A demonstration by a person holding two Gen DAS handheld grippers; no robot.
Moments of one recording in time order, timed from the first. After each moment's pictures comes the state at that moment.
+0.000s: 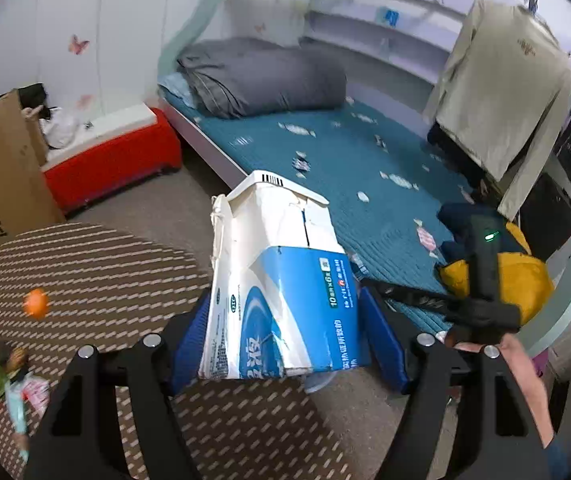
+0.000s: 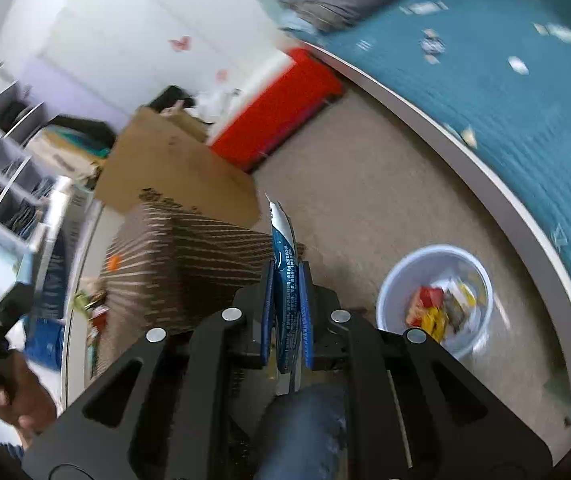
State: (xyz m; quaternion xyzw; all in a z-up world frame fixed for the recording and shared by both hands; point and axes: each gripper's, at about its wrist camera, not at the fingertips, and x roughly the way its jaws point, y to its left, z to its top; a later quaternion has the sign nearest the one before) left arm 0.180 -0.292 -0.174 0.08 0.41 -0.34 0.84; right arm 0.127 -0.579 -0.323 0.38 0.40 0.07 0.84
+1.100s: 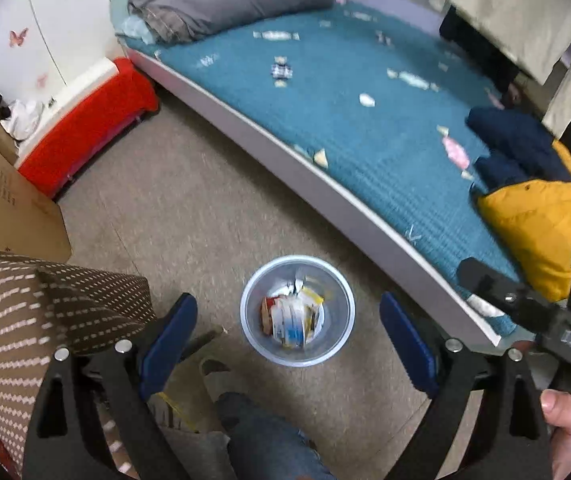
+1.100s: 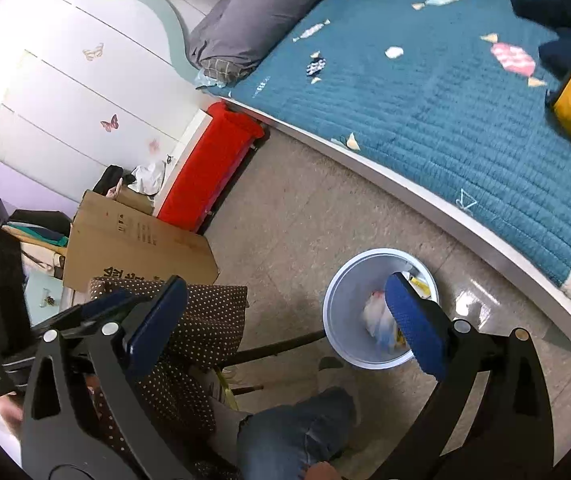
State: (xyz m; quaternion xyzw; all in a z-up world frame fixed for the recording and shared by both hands) left arm 0.210 -0.419 -0.273 0.20 0.51 -0.31 0.78; right arm 0.057 -0.652 -0.351 0.45 0.34 -0.07 0.82
